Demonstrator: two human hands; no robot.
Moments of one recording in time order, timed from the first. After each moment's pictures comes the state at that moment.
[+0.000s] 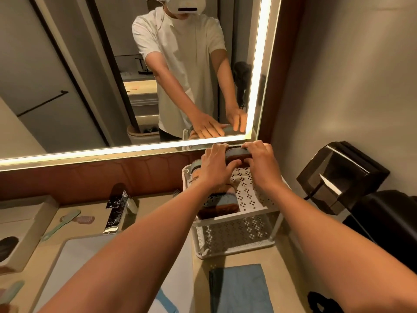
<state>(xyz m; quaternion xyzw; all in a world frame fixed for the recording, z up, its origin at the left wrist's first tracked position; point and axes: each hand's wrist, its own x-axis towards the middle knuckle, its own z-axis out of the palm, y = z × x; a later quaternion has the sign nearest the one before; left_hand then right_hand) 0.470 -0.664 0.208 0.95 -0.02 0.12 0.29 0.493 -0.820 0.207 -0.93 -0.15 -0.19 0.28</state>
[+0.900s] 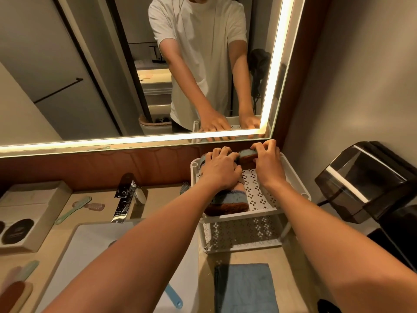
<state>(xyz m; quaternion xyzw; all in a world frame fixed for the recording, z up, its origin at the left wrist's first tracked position) 0.470 -0.652 0.194 0.99 -0.03 0.05 0.15 0.515 -0.804 0.175 -0.96 -0.11 -0.13 0.23</state>
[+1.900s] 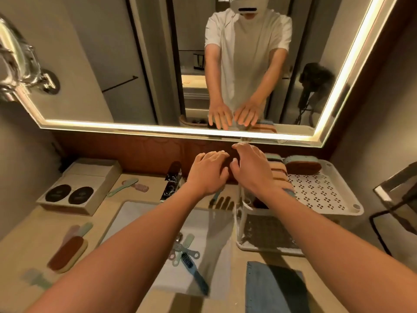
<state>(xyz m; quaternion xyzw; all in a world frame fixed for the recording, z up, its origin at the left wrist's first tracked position) 0.353 -0.513 0.206 0.98 0.01 0.13 0.14 0.405 -0.660 0.227 -0.92 -0.29 -0.13 0.25</state>
